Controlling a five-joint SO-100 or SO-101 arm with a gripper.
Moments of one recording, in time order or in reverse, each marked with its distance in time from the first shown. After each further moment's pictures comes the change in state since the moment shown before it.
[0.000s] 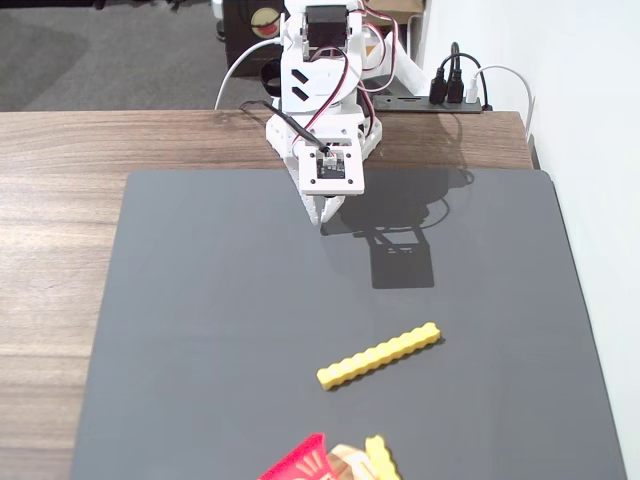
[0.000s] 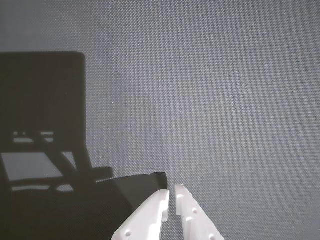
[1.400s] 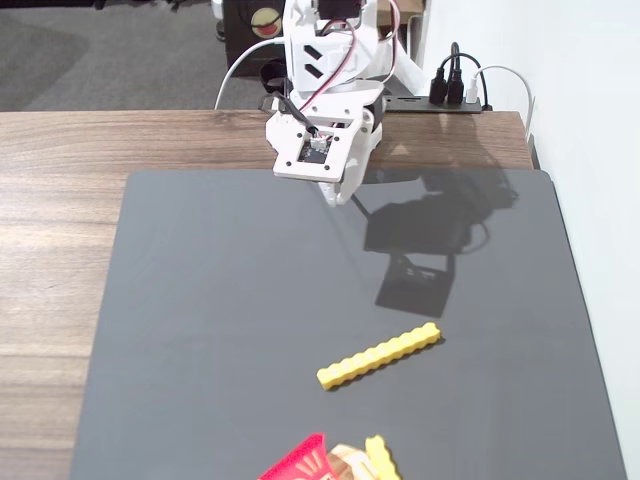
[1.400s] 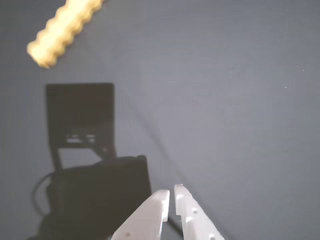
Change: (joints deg) arm -6.9 -34.8 -29.0 -3.6 27.6
